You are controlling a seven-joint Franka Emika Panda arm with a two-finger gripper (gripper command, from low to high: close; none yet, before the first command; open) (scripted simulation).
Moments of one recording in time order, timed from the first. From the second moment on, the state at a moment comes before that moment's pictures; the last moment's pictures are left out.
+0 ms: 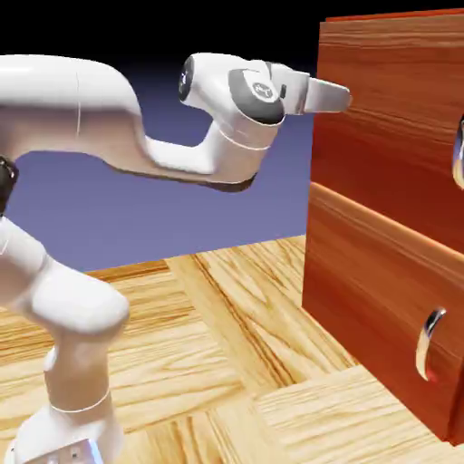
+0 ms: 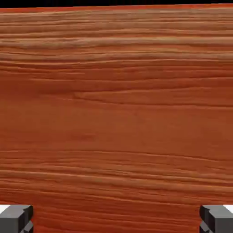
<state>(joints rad) 0.64 -0.70 -0.70 -2.27 -1.55 3.13 1.90</state>
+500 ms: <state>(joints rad) 0.90 -0.76 -0.99 -2.04 -2.21 3.18 2.38</state>
